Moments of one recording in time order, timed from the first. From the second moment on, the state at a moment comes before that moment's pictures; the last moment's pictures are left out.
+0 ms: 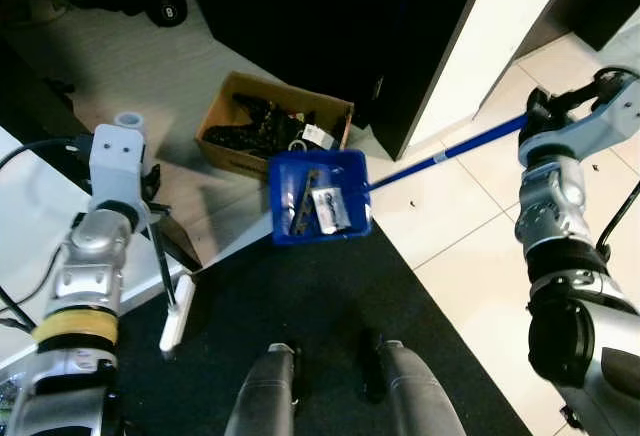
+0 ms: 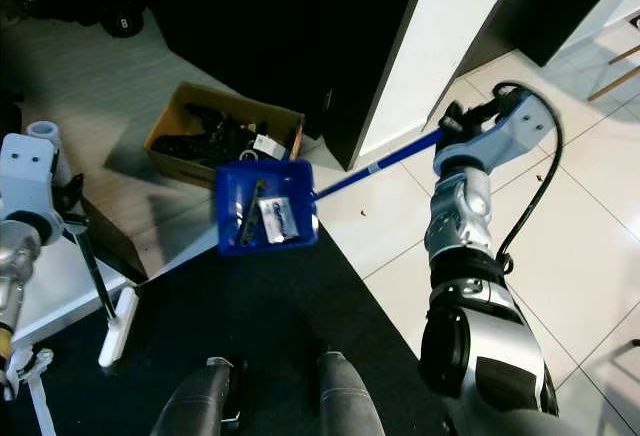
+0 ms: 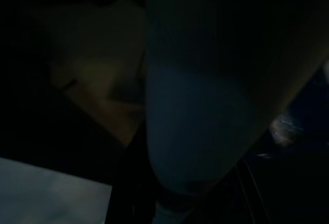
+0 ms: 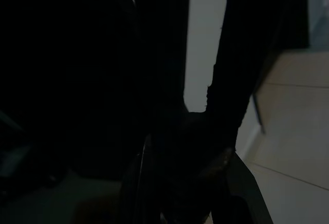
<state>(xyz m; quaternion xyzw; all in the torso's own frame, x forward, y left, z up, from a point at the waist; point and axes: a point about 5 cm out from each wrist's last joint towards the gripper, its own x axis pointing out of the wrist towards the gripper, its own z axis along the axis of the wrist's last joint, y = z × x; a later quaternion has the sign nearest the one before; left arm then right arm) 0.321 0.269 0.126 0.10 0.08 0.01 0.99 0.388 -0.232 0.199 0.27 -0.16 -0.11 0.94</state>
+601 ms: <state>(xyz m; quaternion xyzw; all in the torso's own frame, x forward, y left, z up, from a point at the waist) 0.327 0.202 0.118 0.04 0.07 -0.04 1.00 0.389 -0.250 0.215 0.24 -0.17 -0.14 0.94</state>
